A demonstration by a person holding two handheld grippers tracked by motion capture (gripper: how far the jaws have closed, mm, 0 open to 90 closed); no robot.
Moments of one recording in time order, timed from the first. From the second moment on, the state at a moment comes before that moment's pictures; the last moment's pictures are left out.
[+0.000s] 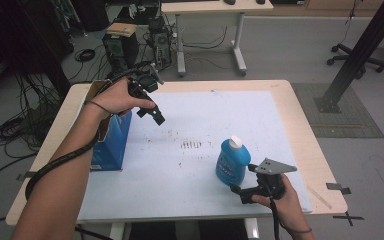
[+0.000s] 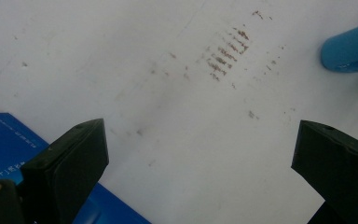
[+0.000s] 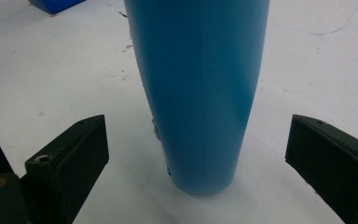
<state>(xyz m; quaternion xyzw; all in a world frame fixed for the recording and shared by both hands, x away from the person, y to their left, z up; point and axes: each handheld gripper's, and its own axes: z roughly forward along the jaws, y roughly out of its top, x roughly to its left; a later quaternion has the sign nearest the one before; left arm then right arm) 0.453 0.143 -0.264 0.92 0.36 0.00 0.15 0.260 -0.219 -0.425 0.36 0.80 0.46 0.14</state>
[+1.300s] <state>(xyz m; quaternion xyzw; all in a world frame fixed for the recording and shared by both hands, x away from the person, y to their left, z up) 0.451 0.139 -0.265 0.92 0.36 0.00 0.15 0.277 -0.206 -0.446 0.36 0.78 0.48 0.16</state>
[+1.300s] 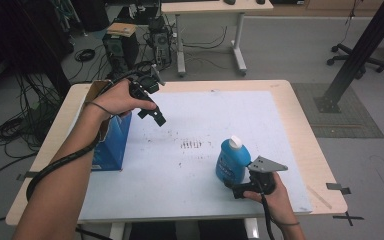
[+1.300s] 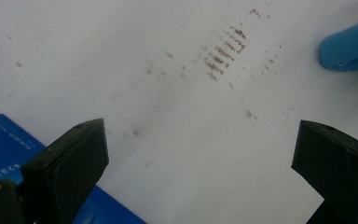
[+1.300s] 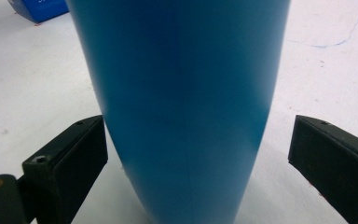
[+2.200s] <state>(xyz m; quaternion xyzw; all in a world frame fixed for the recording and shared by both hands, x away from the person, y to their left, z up) 0.449 0.141 -0.264 0.92 0.36 0.00 0.15 0.279 -0.203 -0.444 0.34 0.78 0.50 0.18</state>
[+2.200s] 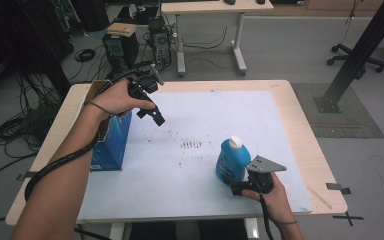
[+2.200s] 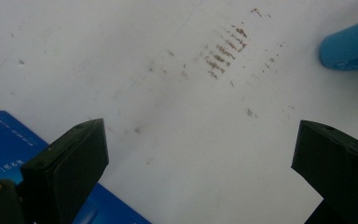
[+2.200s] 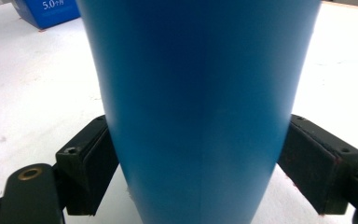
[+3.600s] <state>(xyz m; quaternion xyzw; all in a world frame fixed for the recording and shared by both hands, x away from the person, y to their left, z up) 0.447 0.138 -0.262 0.92 0.36 0.00 0.15 0.276 -0.200 -0.447 0.33 0.77 0.51 0.19</state>
